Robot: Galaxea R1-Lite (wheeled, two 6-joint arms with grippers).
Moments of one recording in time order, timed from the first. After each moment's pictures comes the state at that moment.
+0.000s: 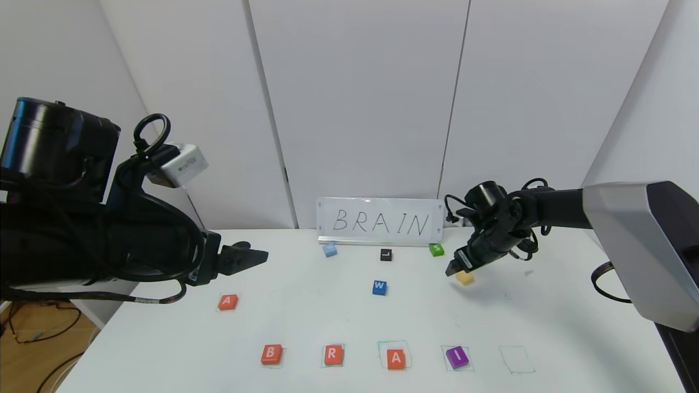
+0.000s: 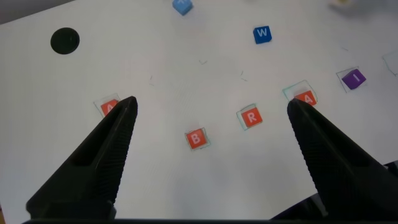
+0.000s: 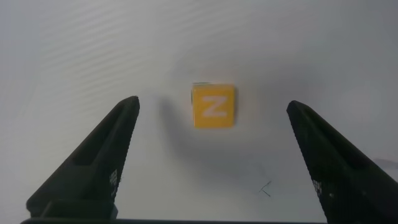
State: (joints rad) left arm -0.32 1.44 -1.06 0.25 -0.05 0.02; right arm 0.24 2.49 -1.99 0.58 0.05 -0.17
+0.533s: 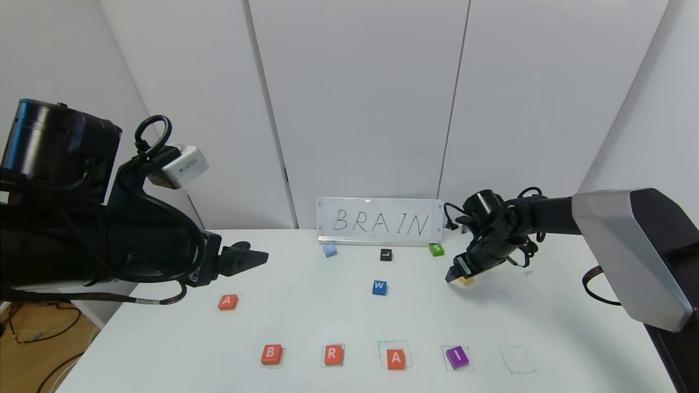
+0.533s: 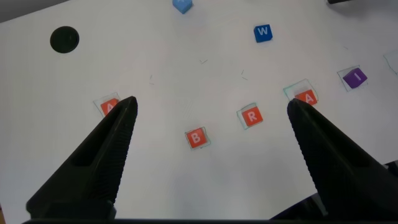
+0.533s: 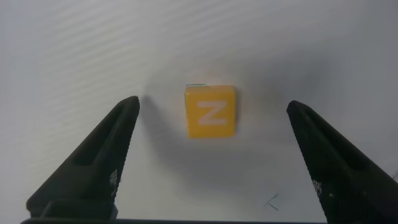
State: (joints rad) left arm -0.32 1.44 -1.06 0.25 -0.05 0.02; right arm 0.24 2.54 -1.99 0.57 0.05 -0.16
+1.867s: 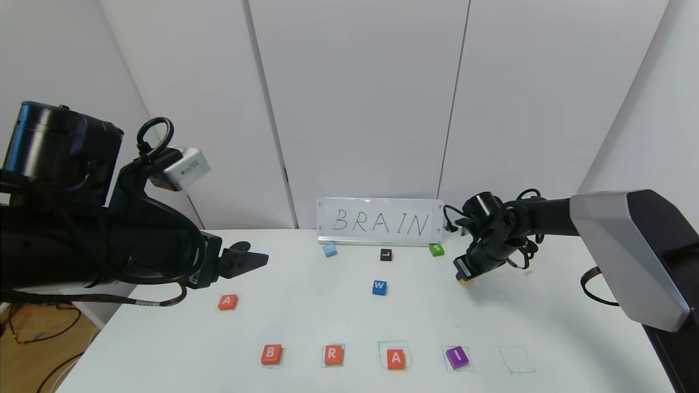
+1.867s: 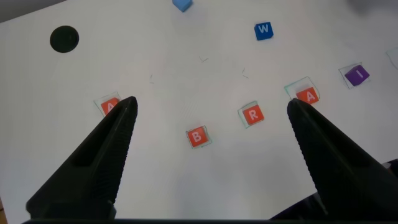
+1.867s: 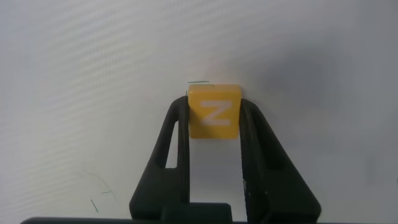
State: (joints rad) left arm -0.32 1.44 -1.06 0.25 -0.05 0.03; right arm 0.24 2.55 -1.99 0.57 0.05 -0.15
